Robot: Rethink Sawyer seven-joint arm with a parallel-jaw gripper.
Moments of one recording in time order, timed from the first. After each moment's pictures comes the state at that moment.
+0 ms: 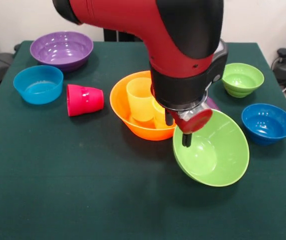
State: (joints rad) arm -0.07 -0.14 -0.30 0.84 0.41 1.11 2.45
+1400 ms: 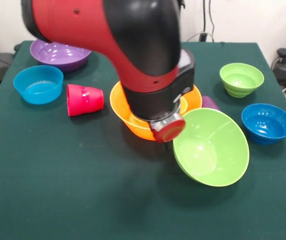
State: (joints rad) arm -0.15 -0.11 -0.24 0.84 0.41 1.11 2.45
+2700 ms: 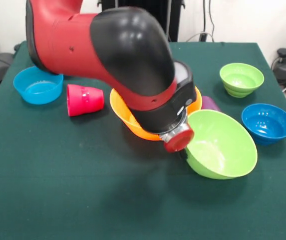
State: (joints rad) arm -0.22 -0.11 -0.06 0.88 0.35 1.10 2.45
